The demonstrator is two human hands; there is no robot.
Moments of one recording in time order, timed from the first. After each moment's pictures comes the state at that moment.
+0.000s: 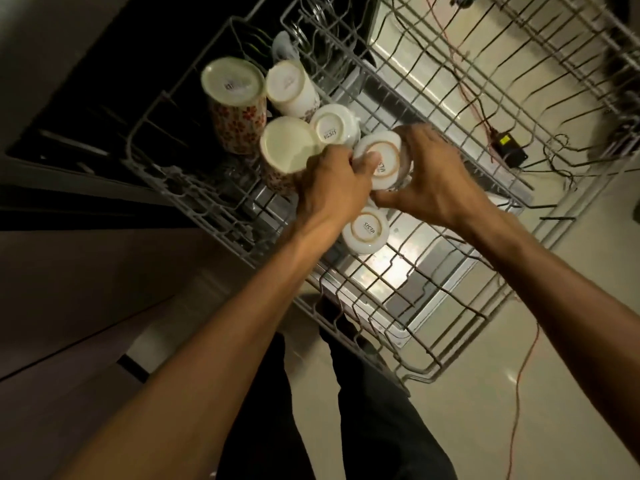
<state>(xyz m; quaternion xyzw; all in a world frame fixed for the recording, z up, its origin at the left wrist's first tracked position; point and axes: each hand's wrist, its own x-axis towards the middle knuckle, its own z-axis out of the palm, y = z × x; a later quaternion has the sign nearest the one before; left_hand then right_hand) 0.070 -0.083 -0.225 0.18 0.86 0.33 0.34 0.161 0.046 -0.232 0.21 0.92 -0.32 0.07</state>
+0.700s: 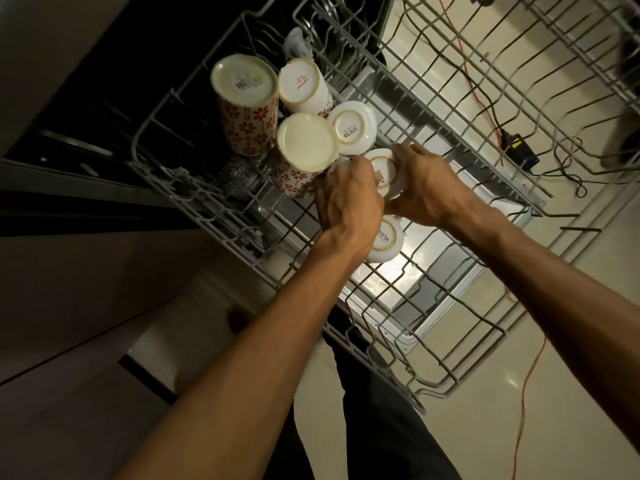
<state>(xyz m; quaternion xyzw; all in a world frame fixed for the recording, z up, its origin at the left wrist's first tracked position) 0.087 -0.077 -0.240 0.21 0.92 0.20 0.25 0.143 0.042 -0.270 0.20 0.92 -0.30 0.17</state>
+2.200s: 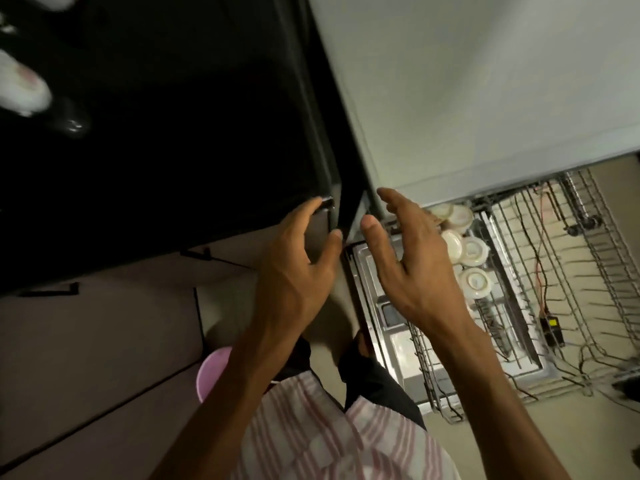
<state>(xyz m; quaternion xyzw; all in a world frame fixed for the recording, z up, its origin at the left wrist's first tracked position) 0.079 -0.380 0.039 -0.04 0.89 0.45 0.04 0.082 -0.223 0.041 0.01 0.89 -0.45 0.02</state>
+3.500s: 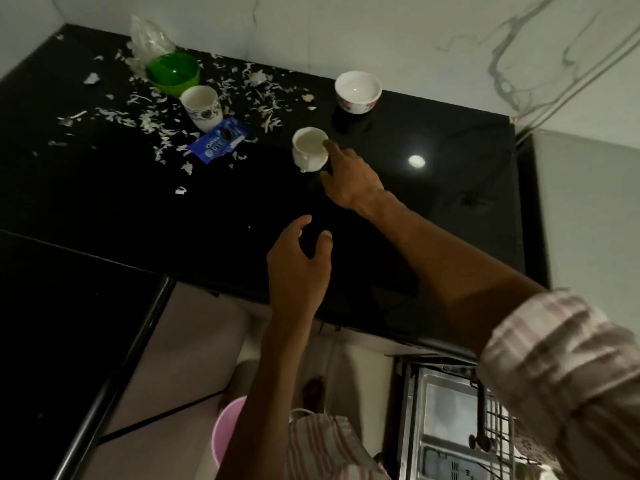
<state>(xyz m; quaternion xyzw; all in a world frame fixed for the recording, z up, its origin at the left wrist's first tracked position) 0.011 -0.653 0.067 -0.34 0.78 0.50 -0.17 -0.175 -0.633 0.067 -0.30 0.92 -0.18 0.16</state>
